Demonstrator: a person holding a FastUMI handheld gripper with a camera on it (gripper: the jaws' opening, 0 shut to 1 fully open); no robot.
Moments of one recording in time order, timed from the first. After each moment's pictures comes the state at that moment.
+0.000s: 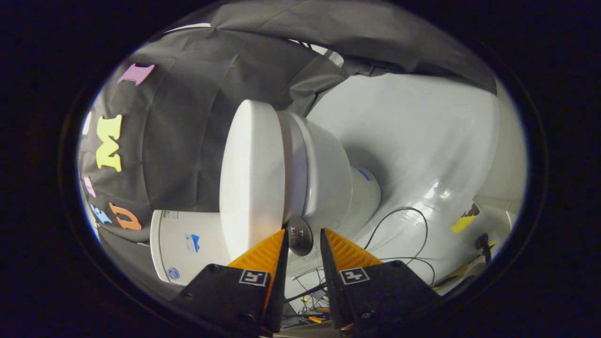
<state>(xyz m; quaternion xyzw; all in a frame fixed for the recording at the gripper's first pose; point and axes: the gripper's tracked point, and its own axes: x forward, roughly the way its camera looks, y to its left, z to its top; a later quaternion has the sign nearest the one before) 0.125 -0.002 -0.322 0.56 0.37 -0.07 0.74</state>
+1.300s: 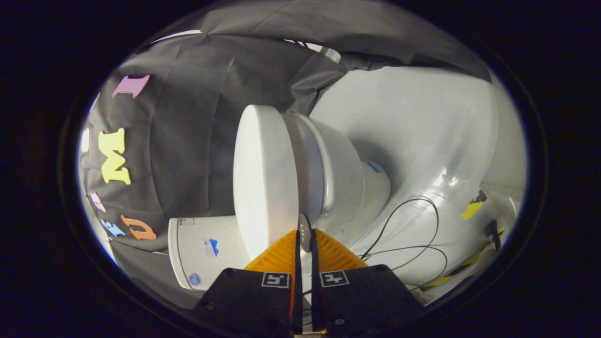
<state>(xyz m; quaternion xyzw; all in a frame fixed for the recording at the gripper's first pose) 0.127 0.002 -0.290 0.59 0.36 -0.05 0.72</state>
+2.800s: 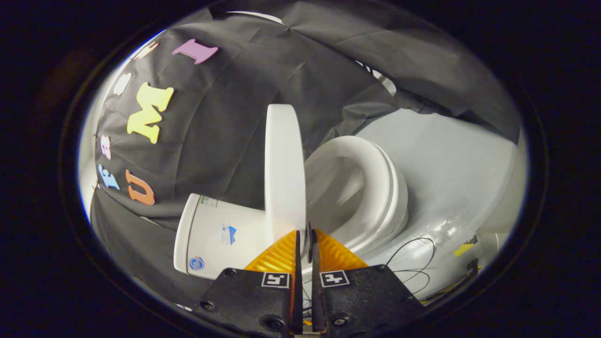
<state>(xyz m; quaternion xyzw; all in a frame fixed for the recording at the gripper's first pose) 0.143 0.042 -0.181 0.47 0.31 -0.01 0.83</state>
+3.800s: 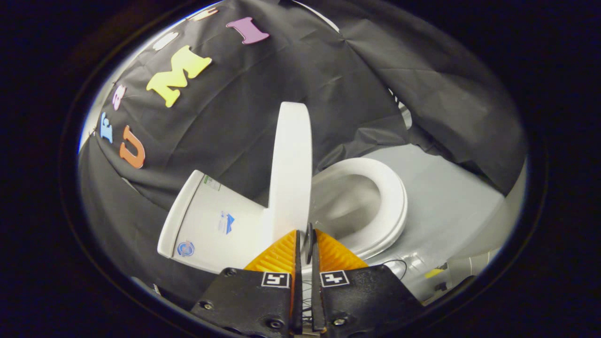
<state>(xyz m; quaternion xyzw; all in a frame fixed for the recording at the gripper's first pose) 0.147 0.085 -0.121 0.34 0.31 -0.02 0.89</state>
